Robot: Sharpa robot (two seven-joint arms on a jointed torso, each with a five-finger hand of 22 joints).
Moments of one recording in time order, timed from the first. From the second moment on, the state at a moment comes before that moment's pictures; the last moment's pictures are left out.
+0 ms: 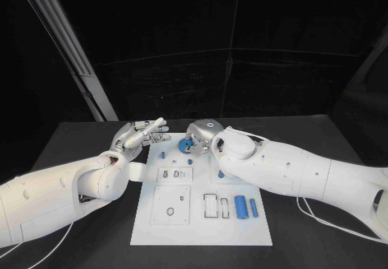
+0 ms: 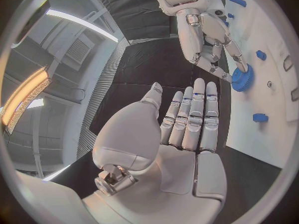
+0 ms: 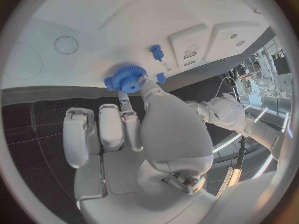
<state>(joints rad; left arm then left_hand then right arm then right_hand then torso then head) 1.20 -0.83 -0.13 1.51 0.11 -0.32 0.55 1.29 0.10 -0.03 0.08 0.05 0.94 0.23 0.09 0.07 1.04 0.18 0.10 0.07 1.12 0.12 0.18 0.14 0.17 0.92 0.24 0.23 0.07 1.15 -0.43 0.04 1.23 -1.78 -0.29 -0.30 1.34 -0.05 0.16 0.14 0.20 1.01 0.14 0.11 0.07 1.47 0.05 1.47 1.31 1.47 -0.03 1.33 0.98 0.05 1.47 0.08 1.53 1.31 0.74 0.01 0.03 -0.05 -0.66</state>
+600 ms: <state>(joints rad) 1.20 -0.83 -0.13 1.51 0.11 -0.32 0.55 1.29 0.10 -0.03 0.08 0.05 0.94 0.23 0.09 0.07 1.04 0.18 0.10 0.07 1.12 0.12 0.18 0.14 0.17 0.92 0.24 0.23 0.07 1.15 -0.42 0.03 1.22 -1.78 -0.26 -0.30 1.18 -0.09 0.09 0.24 0.19 0.88 0.17 0.06 0.07 1.47 0.07 1.44 1.31 1.47 -0.01 1.32 0.95 0.05 1.47 0.10 1.53 1.31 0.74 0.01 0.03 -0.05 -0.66</state>
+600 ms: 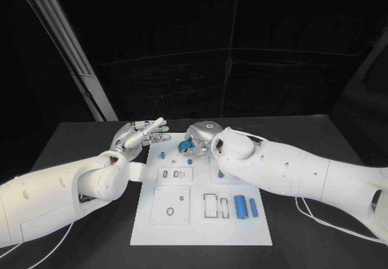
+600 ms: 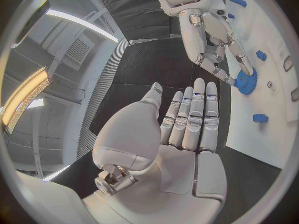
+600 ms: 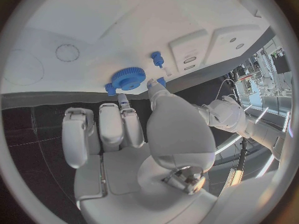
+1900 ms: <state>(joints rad) 1.20 -0.84 -0.13 1.51 0.11 -0.32 0.54 1.29 0.10 -0.04 0.08 0.05 0.94 0.23 0.09 0.07 1.04 0.18 0.10 0.07 1.12 0.12 0.18 0.14 0.17 0.92 0.24 0.23 0.07 1.15 -0.87 0.03 1.40 -1.23 -0.41 0.11 1.37 -0.02 -0.06 0.13 0.27 0.92 0.16 0.07 0.07 1.45 0.07 1.37 1.31 1.46 -0.01 1.24 0.82 0.05 1.42 0.10 1.49 1.31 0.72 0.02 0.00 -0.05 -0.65</state>
